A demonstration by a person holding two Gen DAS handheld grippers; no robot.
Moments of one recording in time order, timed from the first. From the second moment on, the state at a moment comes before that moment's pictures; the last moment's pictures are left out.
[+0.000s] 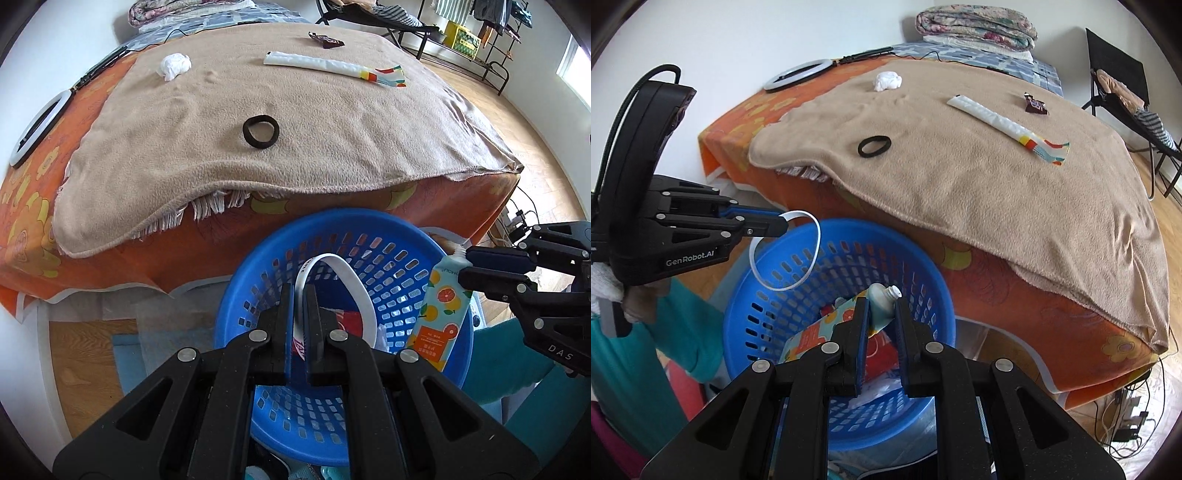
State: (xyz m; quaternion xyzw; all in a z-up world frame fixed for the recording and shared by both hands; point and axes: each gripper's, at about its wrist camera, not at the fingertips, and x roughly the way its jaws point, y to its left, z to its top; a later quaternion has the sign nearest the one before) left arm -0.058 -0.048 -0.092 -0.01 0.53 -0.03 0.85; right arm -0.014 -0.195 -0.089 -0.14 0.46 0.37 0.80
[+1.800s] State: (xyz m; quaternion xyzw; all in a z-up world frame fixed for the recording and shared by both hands) left arm -0.052 -0.045 -0.102 -0.03 0.54 -0.03 0.84; right arm -0.014 -0.201 -0.111 -0.14 0.49 0.33 0.79
